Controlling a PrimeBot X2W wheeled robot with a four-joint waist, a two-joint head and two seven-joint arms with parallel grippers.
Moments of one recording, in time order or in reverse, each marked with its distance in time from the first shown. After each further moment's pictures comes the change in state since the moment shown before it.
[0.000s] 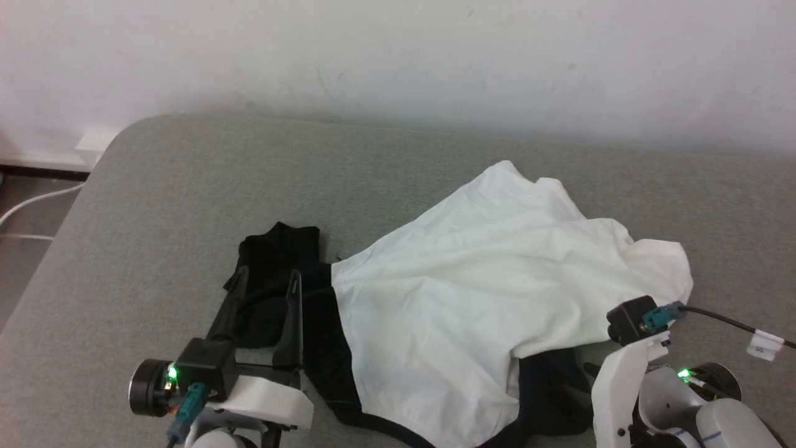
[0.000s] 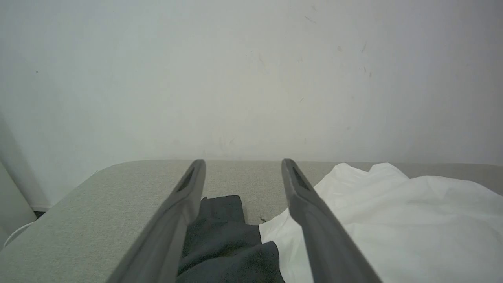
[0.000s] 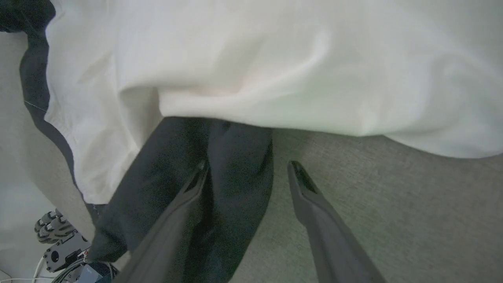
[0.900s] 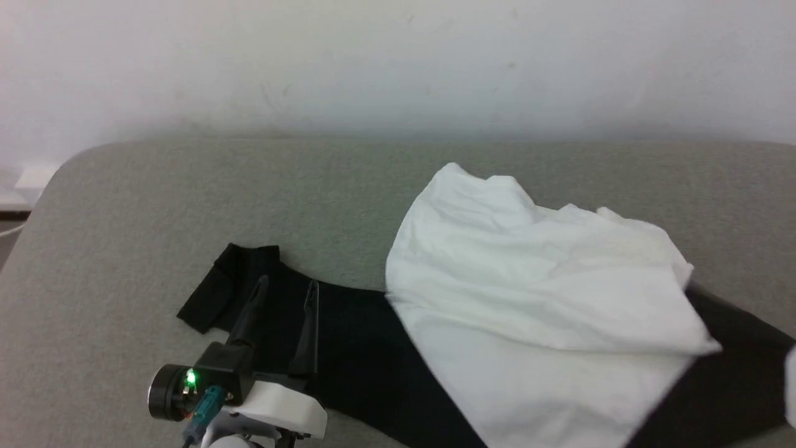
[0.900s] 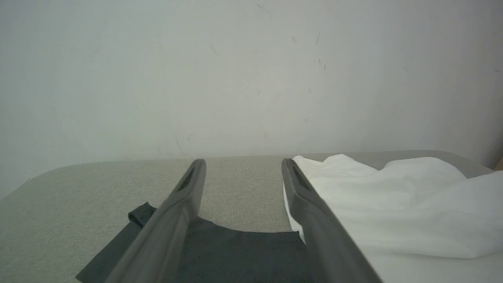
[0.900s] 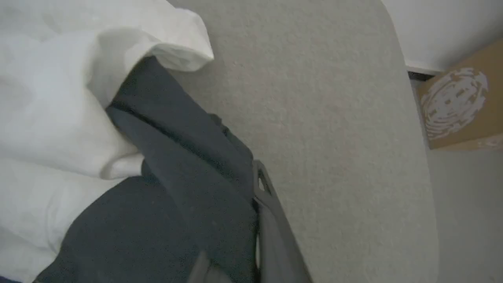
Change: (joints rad) left arm 0.004 -0.043 -0.002 0.039 0.024 -0.045 0.000; right arm 0.034 -0.170 -0.402 -0.018 -0.161 0.001 0.008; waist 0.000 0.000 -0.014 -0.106
